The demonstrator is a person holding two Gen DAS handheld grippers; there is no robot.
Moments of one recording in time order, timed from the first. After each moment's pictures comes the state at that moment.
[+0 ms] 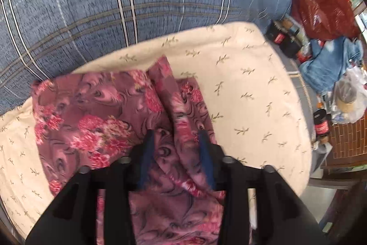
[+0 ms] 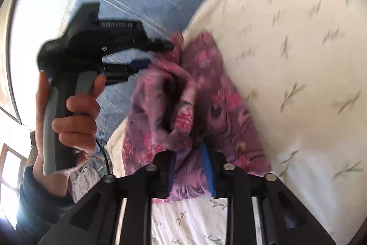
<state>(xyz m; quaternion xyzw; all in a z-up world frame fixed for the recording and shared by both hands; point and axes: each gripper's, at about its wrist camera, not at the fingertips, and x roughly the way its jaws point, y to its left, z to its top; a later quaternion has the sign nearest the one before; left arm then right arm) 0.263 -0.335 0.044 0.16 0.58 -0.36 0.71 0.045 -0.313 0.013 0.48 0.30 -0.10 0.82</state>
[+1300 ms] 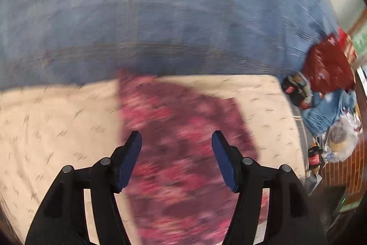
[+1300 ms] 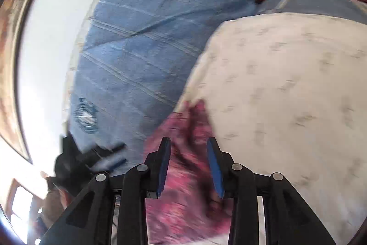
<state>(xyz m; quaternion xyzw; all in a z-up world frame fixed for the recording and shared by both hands) 0.299 -0.187 0.076 0.03 0.55 -0.30 0.78 0.034 -0.379 0.045 0.55 0.18 -0.12 0.81</state>
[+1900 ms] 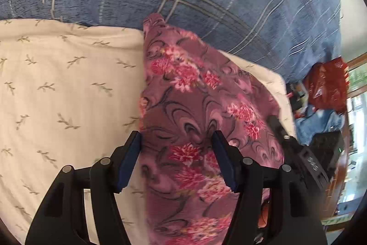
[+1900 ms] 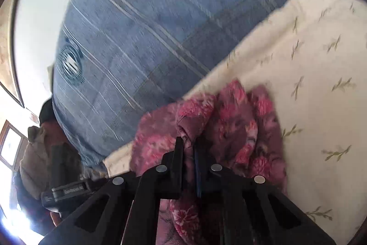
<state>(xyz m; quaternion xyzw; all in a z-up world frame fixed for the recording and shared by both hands) 0.309 -0.165 0.007 -0.07 0.61 -0.32 0.73 0.183 -0.379 0.021 0.44 0.29 -0.03 0.85</state>
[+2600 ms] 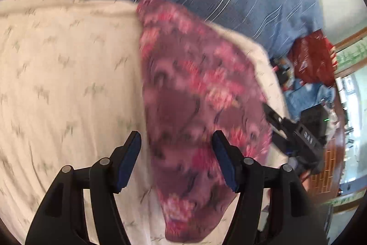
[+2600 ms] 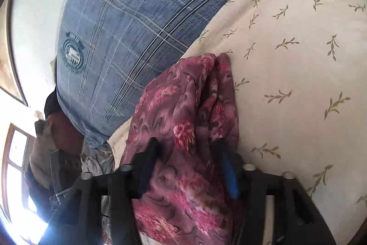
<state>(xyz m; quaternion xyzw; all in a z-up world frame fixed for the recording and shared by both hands) 0.235 -0.135 0.004 -0.05 0.61 -0.35 0.71 0.123 -0.390 0.013 0.45 0.36 -0.01 0.81</state>
